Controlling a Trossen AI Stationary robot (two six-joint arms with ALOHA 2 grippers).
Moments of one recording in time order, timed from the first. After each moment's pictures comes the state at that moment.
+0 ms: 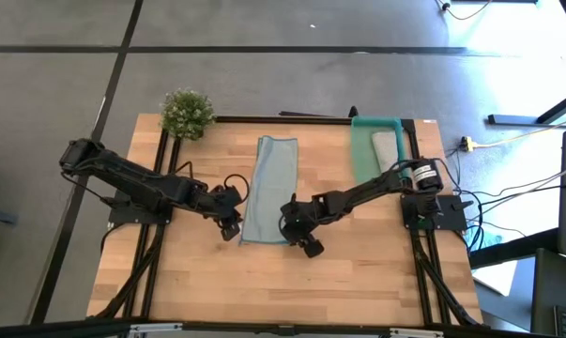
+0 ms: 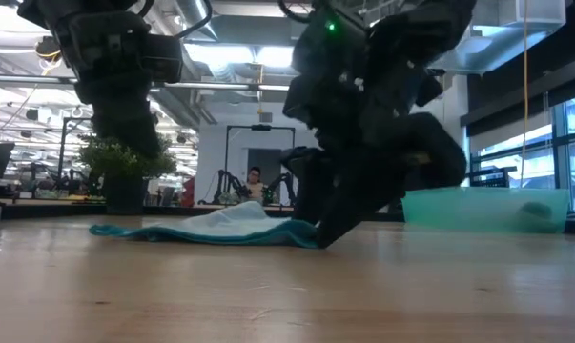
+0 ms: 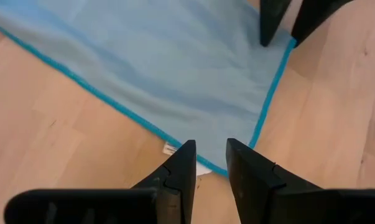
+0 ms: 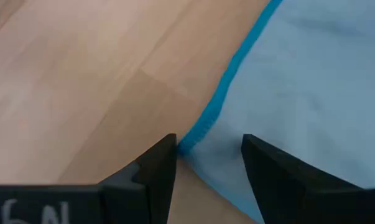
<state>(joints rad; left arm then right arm) -0.21 1.23 0.67 -0.39 -0.14 -0.73 0.14 2.00 1.13 -0.11 -0.22 -0.35</state>
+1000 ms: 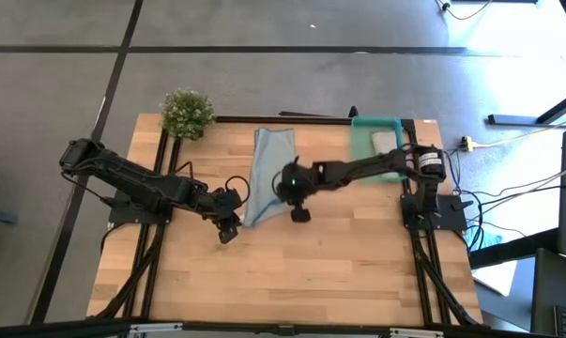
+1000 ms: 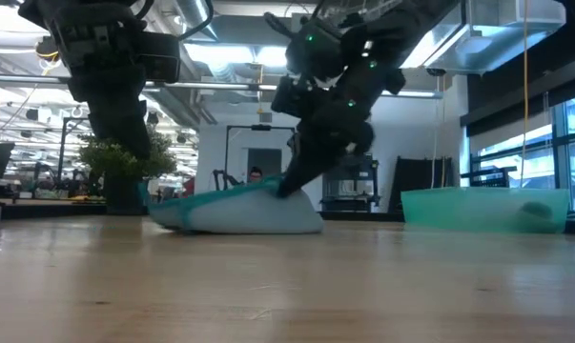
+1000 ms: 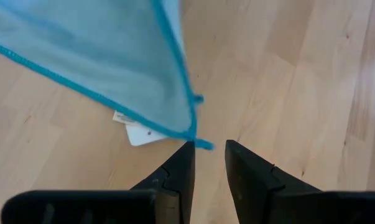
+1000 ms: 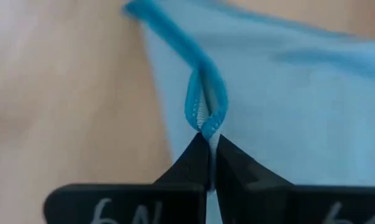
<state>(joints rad) -0.22 1.23 0.67 -0.39 -0.06 -0.70 -0.08 1.93 1.22 -0.21 -0.14 -0.24</state>
